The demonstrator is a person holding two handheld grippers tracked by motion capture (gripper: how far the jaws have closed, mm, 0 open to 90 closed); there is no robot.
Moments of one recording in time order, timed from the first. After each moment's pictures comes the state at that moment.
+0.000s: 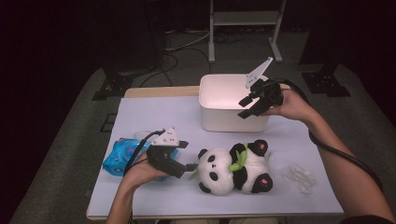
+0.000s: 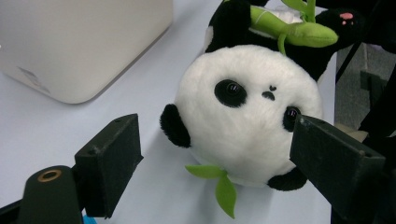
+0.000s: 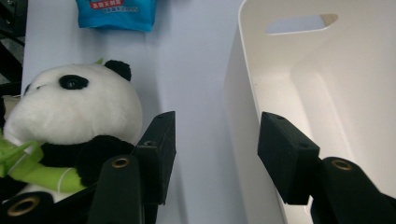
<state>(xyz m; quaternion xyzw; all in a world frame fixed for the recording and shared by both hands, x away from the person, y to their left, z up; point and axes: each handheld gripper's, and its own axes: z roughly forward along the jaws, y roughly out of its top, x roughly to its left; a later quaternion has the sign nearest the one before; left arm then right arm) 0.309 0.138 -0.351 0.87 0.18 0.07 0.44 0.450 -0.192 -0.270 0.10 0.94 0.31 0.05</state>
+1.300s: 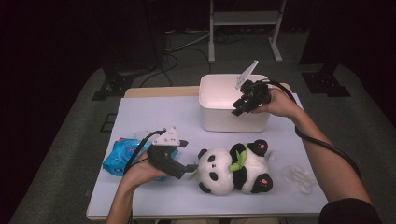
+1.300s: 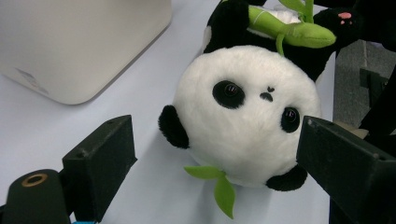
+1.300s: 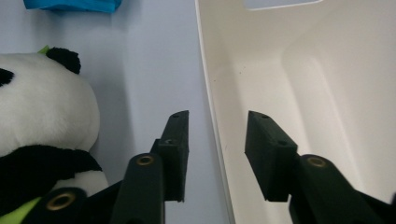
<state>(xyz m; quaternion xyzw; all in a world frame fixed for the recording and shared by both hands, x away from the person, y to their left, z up) 0.309 0.135 -0.350 0.88 0.17 0.07 0.44 0.489 -0.176 -0.304 0.11 0.95 0.28 0.04</state>
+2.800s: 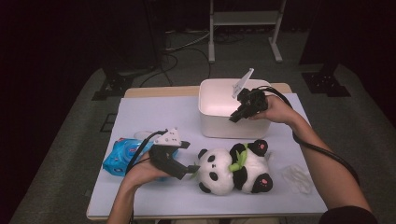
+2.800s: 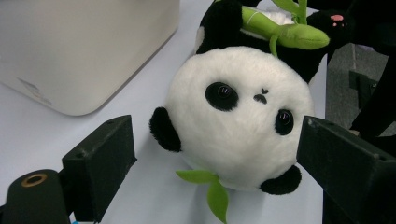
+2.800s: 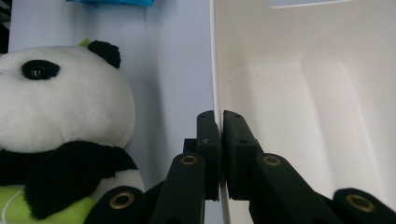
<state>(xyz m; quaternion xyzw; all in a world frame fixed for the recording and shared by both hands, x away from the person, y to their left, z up) 0.311 0.132 -0.354 0.88 0.17 0.06 0.45 0.466 -0.165 -0.312 0.09 0.96 0.27 0.01</state>
